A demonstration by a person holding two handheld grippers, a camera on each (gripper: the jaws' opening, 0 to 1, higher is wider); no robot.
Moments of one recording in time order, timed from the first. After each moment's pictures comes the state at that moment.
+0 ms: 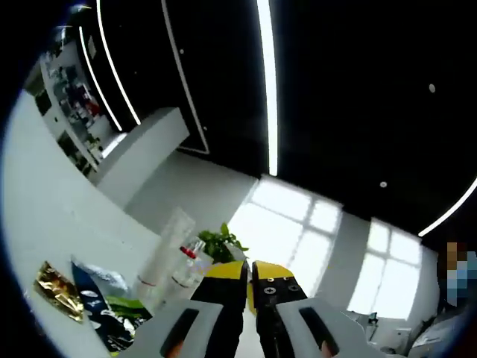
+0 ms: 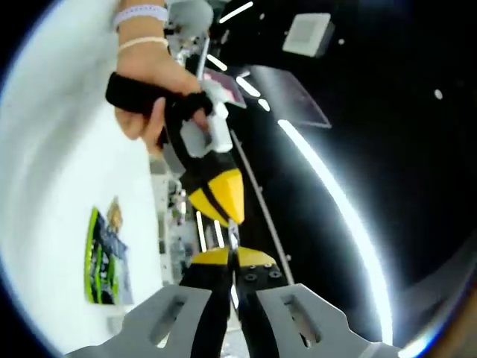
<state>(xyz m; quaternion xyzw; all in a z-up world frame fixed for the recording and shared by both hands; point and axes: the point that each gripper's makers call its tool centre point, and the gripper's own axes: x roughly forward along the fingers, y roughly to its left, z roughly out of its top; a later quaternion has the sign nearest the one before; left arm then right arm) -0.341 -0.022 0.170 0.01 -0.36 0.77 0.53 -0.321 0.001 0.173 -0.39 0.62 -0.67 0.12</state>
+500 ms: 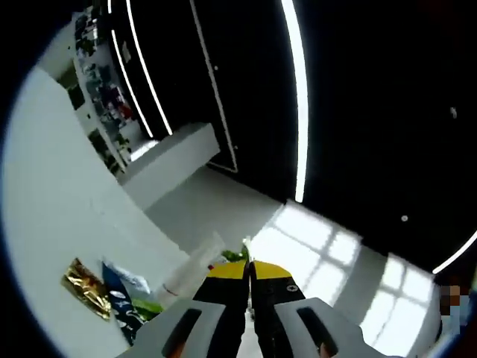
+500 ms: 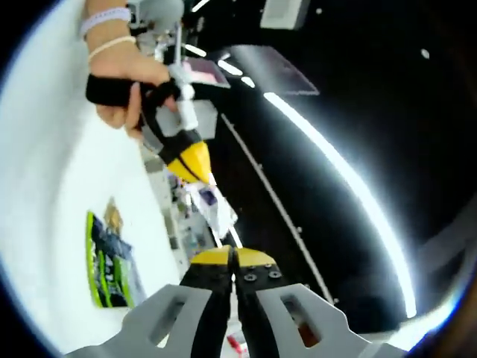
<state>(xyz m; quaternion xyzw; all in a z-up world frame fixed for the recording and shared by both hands) -0.383 -0.088 0.173 0.01 -0.50 0.74 0.45 -0.345 0.030 0.188 -0.34 0.52 -0.77 0.12</state>
